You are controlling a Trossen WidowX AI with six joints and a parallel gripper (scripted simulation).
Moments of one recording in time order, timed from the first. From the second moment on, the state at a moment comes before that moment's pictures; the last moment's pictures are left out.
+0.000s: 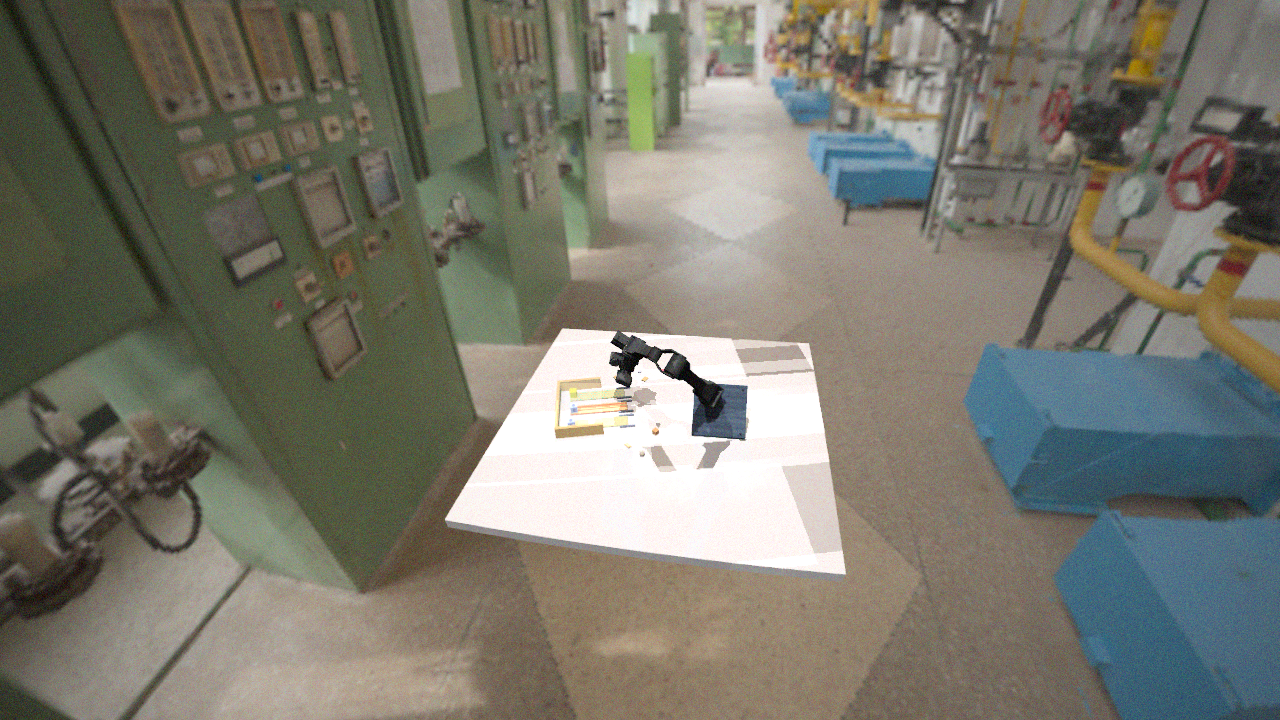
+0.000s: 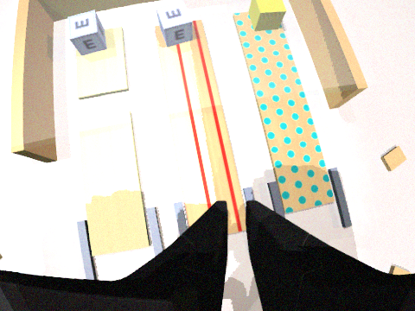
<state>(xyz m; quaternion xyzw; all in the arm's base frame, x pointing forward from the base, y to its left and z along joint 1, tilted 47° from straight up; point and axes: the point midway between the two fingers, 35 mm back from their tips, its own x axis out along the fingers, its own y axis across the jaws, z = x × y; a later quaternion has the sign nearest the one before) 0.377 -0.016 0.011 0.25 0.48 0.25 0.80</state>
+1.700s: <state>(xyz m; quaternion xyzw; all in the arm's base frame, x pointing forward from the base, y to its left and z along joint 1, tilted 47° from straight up) 0.388 0.056 -0.059 0.15 0.61 0.40 0.67</state>
